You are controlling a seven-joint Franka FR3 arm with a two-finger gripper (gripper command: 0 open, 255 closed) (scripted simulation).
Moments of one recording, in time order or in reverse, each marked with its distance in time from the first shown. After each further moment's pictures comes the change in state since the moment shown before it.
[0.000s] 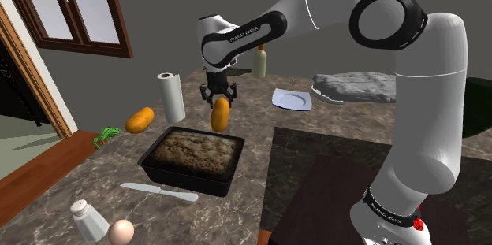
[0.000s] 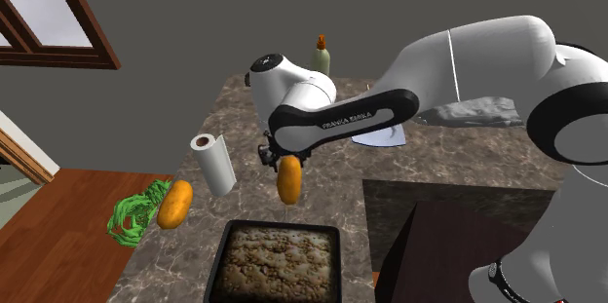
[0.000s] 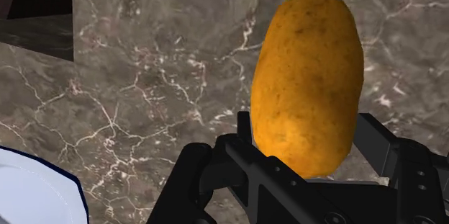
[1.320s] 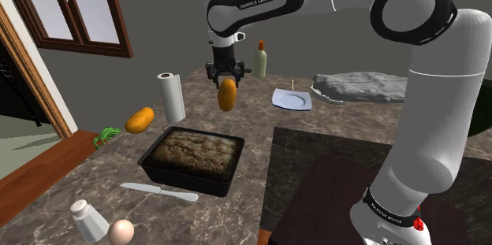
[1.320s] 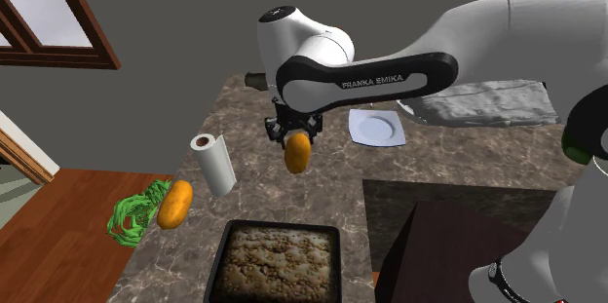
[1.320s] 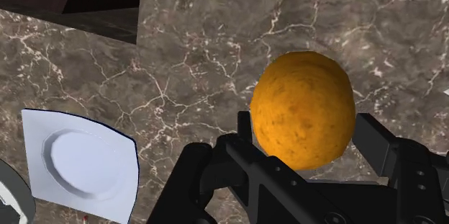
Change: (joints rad) arm -0.027 -0.124 -0.002 0.056 0.031 -0.174 -0.056
